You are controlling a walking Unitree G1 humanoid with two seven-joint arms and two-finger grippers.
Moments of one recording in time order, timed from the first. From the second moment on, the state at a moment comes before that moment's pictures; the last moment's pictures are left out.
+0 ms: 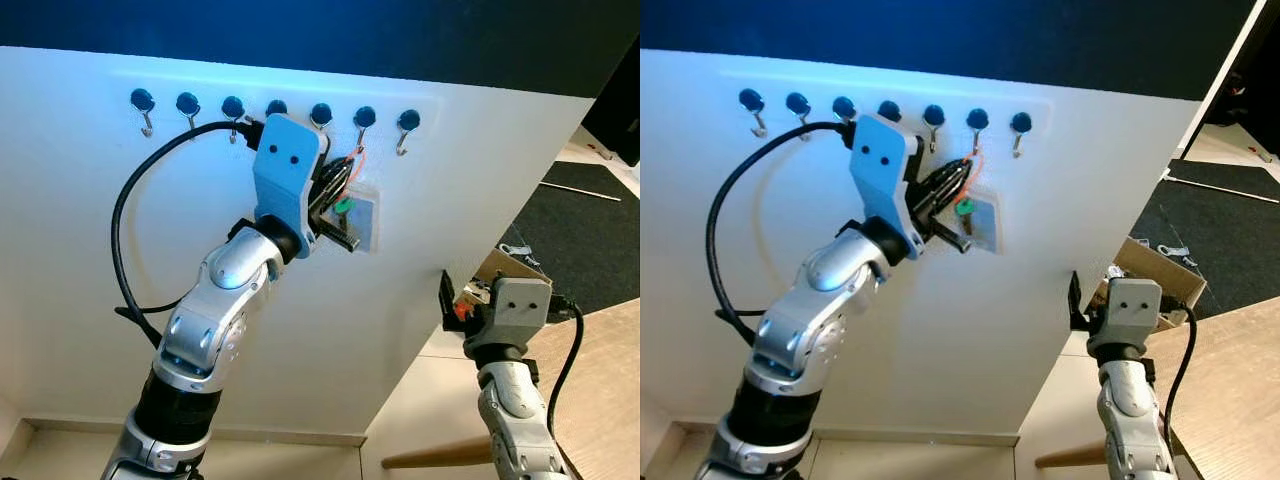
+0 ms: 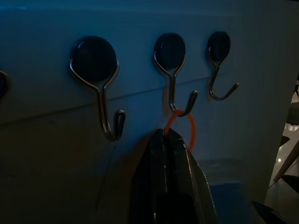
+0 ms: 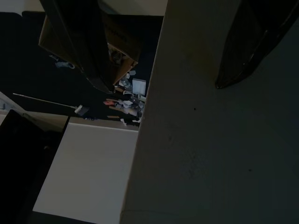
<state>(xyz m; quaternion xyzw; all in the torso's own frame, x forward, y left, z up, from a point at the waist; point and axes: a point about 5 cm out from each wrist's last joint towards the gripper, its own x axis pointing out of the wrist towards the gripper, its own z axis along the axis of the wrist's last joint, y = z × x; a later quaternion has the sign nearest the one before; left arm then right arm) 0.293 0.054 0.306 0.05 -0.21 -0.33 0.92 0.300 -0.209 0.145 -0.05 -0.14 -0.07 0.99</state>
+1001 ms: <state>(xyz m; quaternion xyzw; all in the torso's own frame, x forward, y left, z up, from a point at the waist) 0.291 0.063 0.329 0.22 -0.26 -0.28 0.90 0.301 -0.201 0.140 -0.04 -0.13 -0.06 0.99</state>
